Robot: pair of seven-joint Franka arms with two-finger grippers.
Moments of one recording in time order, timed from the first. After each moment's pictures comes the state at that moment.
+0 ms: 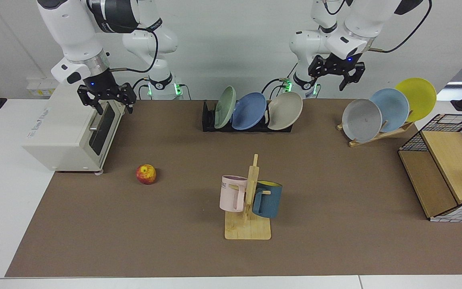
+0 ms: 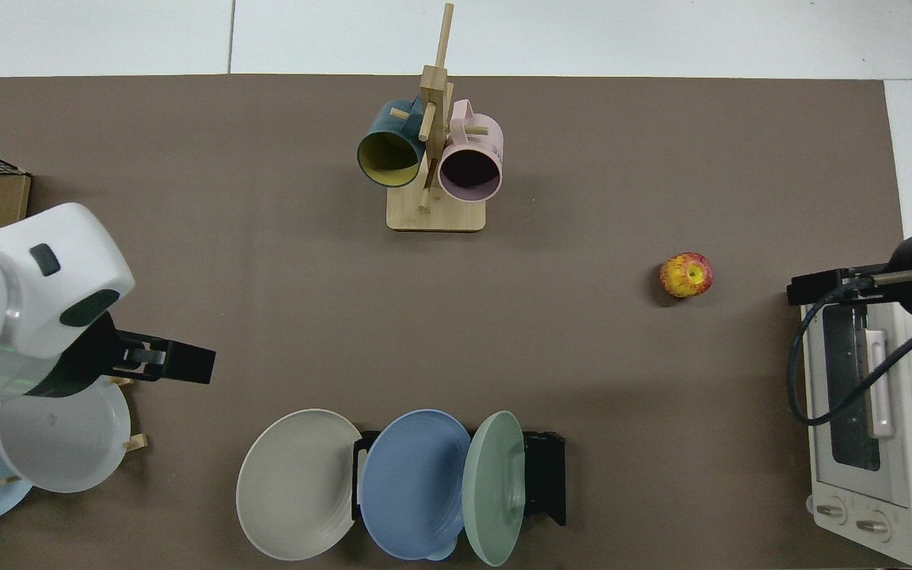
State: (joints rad) left arm -0.04 -0.16 -0.19 -1.71 -0.12 1.47 -0.04; right arm -0.02 -0.12 0.01 -1.81 0.02 1.72 -0.03
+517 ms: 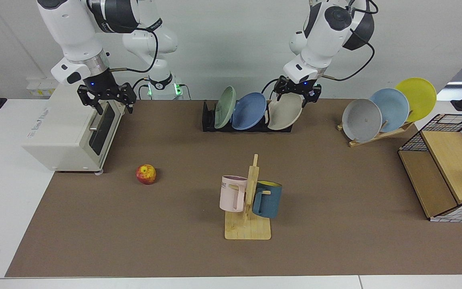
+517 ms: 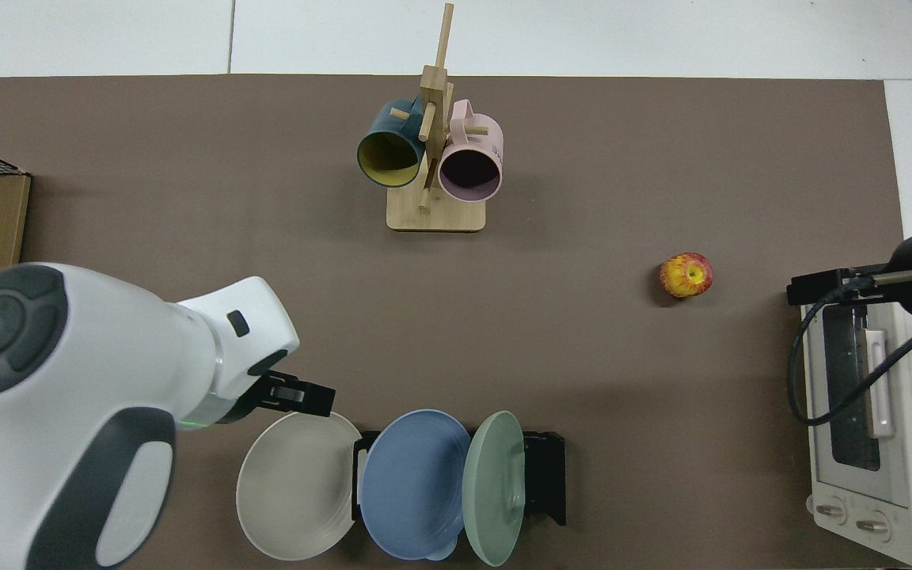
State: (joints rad) left arm -0.05 -0.24 -0.33 -2.07 -0.25 1.77 -0.04; right arm -0.02 -0.12 0.01 -1.81 0.02 1.72 -0.03
